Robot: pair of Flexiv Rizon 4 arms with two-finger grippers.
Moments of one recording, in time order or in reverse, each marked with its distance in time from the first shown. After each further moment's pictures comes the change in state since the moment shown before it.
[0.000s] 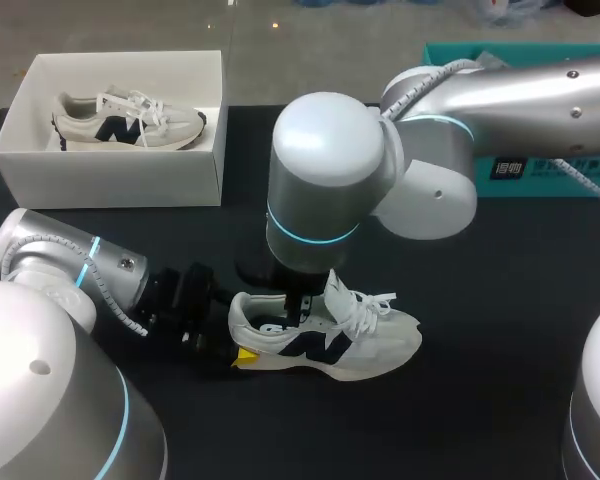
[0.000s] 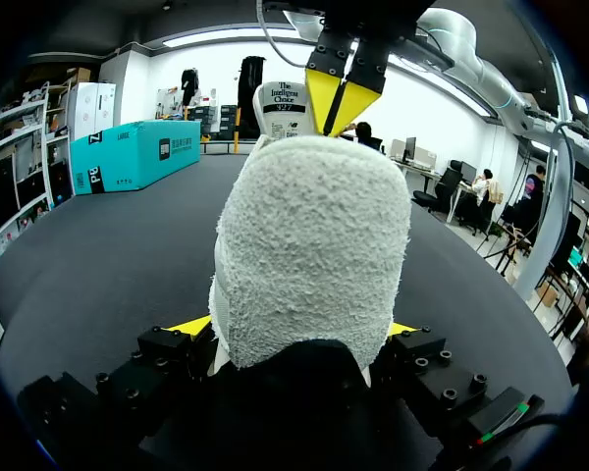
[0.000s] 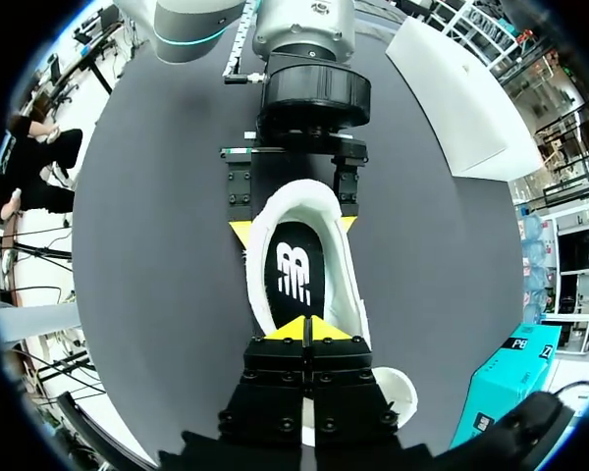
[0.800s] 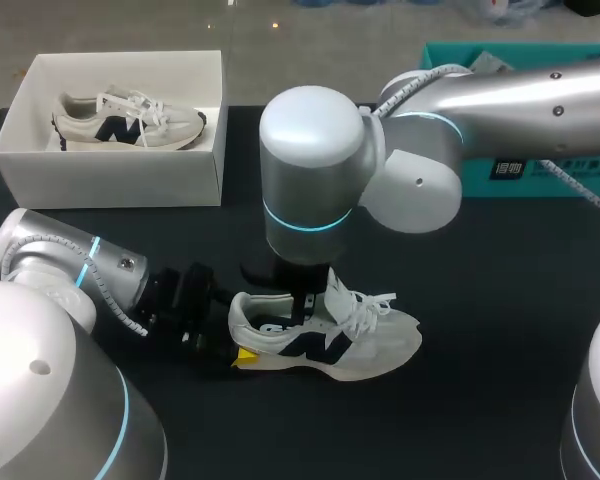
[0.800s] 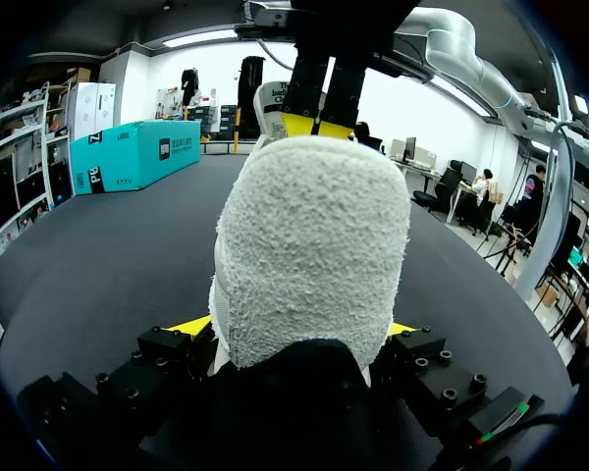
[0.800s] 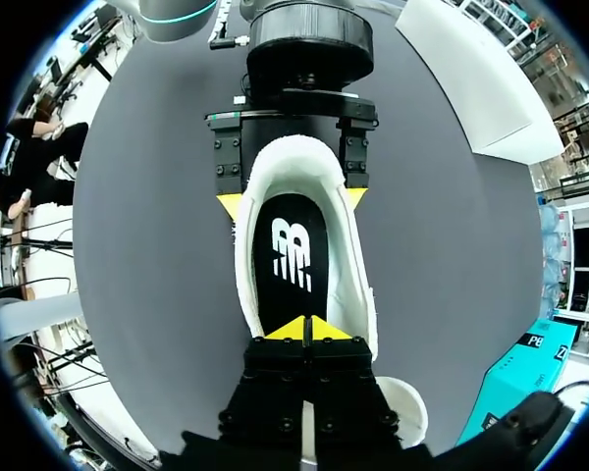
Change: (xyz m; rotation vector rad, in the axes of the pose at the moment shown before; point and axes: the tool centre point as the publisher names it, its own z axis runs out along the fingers) left arm 0.000 0.000 0.000 0.000 0.000 0.000; right arm -0.003 -0.015 0.023 0.087 0.084 -0.003
